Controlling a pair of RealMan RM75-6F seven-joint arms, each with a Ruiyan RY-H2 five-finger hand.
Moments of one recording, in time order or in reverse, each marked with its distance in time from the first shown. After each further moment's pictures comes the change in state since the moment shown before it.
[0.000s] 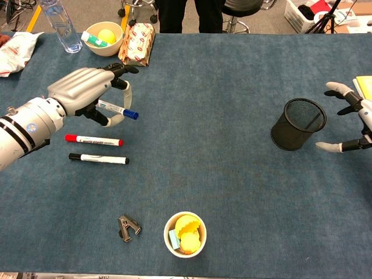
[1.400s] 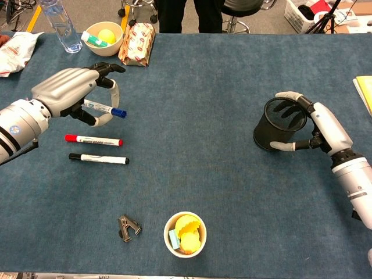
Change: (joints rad) left arm 0.042 0.033 0.020 0.005 0.047 0.037 -0.066; right arm 0.087 -0.372 -0.017 0.525 -0.108 0.116 0.408
